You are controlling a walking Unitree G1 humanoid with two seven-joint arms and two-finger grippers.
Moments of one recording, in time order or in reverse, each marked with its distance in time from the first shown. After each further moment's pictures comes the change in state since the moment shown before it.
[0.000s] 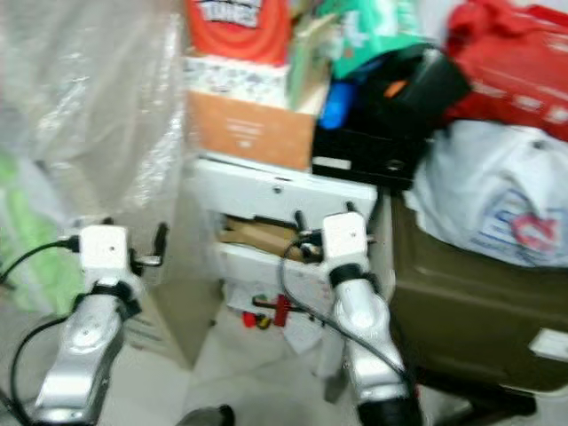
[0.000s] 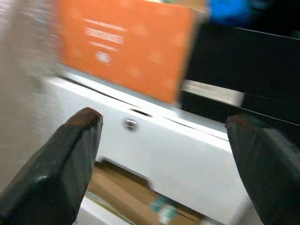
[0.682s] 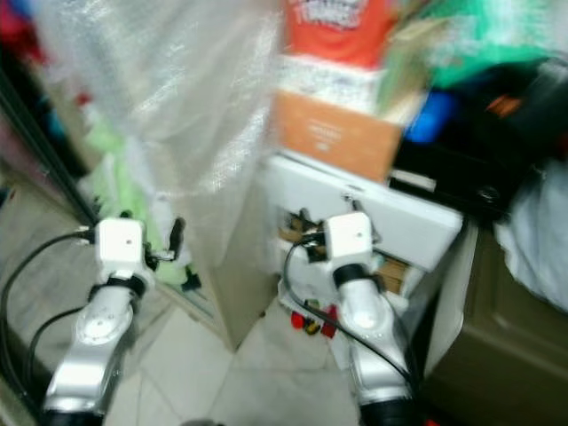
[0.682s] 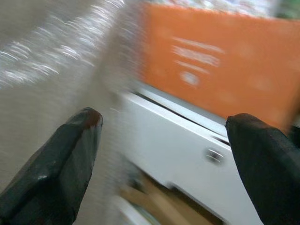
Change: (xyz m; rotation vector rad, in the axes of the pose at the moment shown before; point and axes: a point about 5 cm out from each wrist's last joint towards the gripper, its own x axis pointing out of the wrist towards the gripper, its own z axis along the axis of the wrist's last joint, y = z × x) left arm 0.007 -0.006 0.000 -0.005 -0.004 -0.029; right arm 0.004 0.005 0.006 0.011 -0.034 0.007
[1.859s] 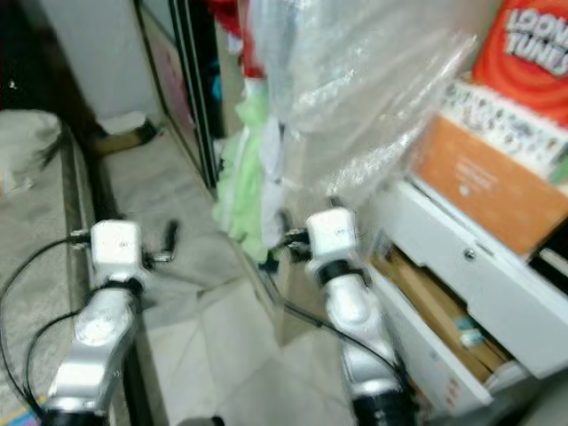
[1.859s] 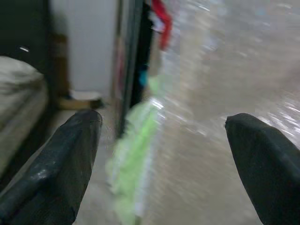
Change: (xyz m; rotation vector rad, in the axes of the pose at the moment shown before) left arm 0.002 -0.003 -0.002 -0.026 -0.011 0.011; right arm 0.003 0.008 -0.001 -0.007 0.000 0.092
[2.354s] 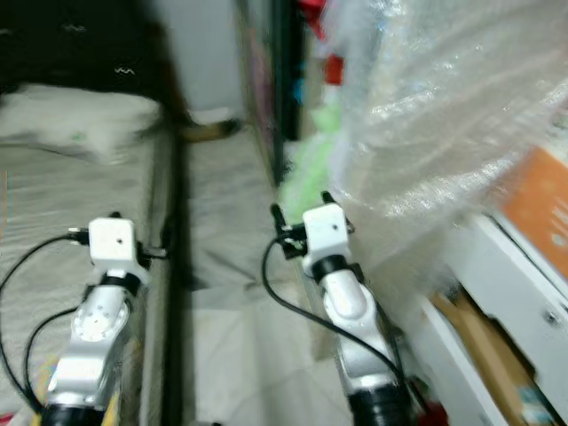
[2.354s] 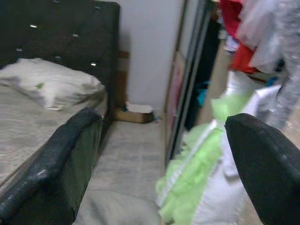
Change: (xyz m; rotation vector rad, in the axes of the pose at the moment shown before) left arm 0.002 -0.006 0.002 -0.018 -0.004 -0.010; right arm 0.003 -0.007 0.003 -0.012 -0.015 -0.012
